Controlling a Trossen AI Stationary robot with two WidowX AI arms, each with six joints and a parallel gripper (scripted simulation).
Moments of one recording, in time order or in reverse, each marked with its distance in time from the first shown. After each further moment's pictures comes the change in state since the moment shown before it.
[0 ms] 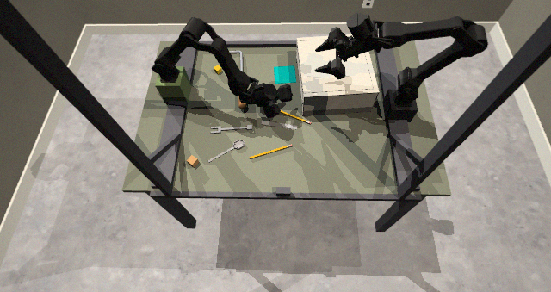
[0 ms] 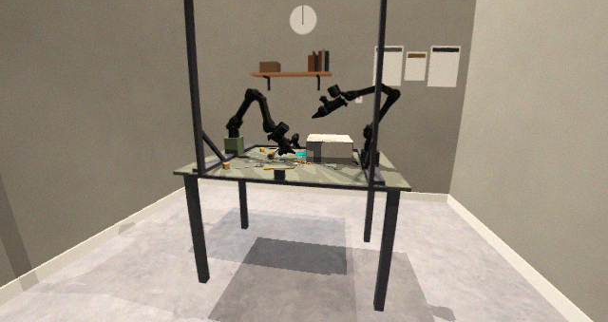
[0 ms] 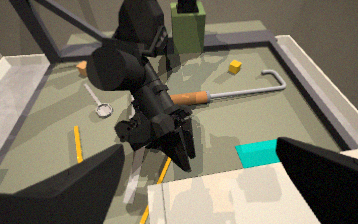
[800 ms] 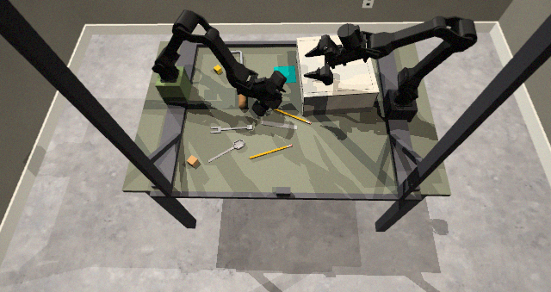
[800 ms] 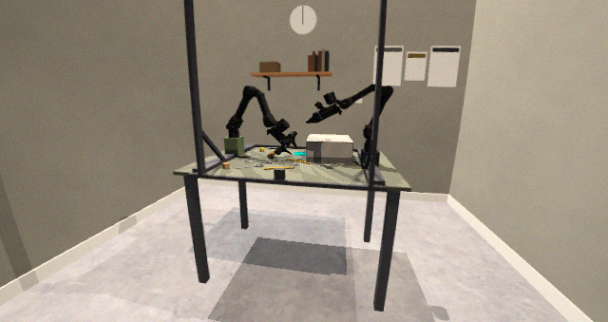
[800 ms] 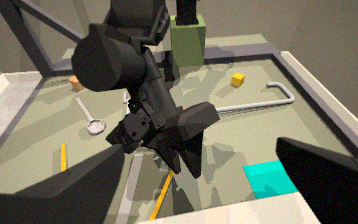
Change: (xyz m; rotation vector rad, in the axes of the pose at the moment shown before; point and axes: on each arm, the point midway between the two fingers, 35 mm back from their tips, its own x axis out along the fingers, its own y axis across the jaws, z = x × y) left arm -0.018 -0.012 -0.003 -0.794 -0.086 -0.187; right arm 0.047 -0.001 -0.010 0.004 -0.084 -0.006
